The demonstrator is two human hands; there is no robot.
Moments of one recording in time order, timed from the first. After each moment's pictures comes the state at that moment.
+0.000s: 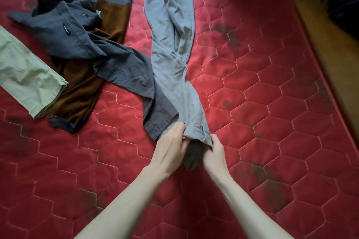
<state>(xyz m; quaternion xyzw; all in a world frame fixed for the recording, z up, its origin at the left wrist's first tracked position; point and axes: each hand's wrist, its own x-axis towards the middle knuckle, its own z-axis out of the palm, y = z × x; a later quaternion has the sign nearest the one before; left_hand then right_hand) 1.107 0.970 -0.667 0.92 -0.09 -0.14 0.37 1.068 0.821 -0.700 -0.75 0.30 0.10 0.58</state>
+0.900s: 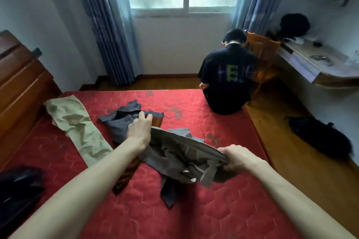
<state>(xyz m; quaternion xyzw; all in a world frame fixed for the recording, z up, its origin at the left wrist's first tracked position) 1.220 1.067 -0.198 1.00 0.03 0.00 0.01 1.181 0.721 -0.226 -0.96 -0.17 0.21 0.03</state>
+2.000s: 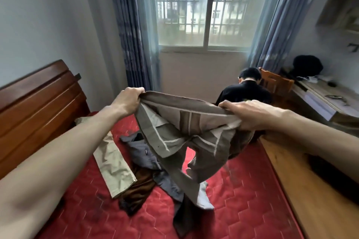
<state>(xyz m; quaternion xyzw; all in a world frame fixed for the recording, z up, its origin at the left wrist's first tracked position) 1.234 1.206 0.009 0.98 -0.03 0.15 0.15 1.240 0.778 0.031 -0.92 -0.39 -0.05 -0.06</state>
